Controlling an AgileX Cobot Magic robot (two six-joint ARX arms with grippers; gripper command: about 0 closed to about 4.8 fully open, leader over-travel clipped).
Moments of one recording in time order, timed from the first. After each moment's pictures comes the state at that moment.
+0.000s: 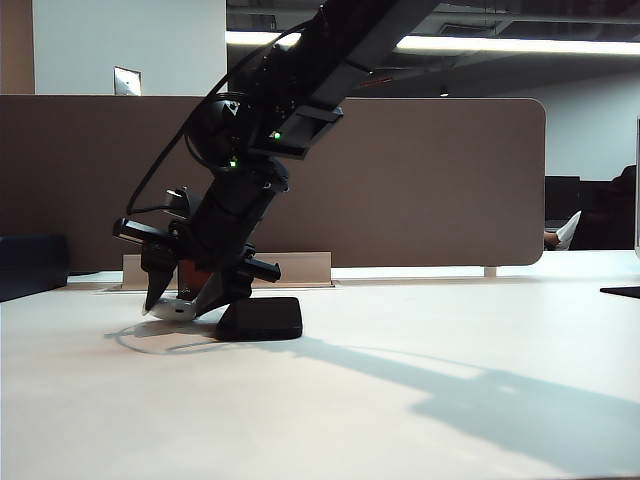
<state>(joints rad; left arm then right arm) -0.05 0.01 0.01 0.05 0.16 0.00 0.76 2.46 2.08 -0.39 -0.13 0.34</state>
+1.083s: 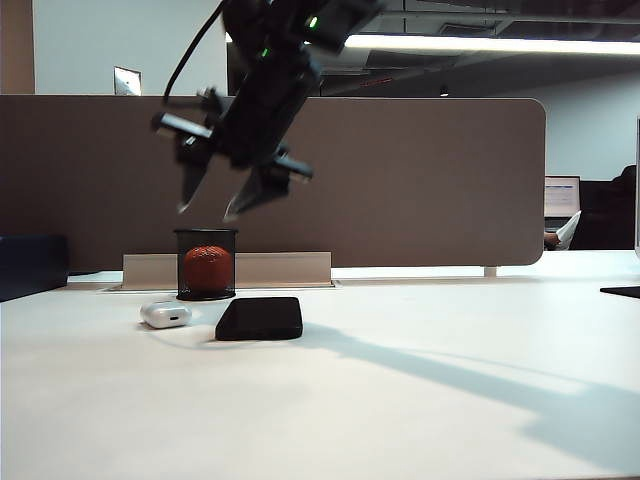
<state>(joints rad) -0.05 0.01 0.01 0.05 0.16 0.00 0.72 2.25 2.07 -0.47 -0.06 0.25</state>
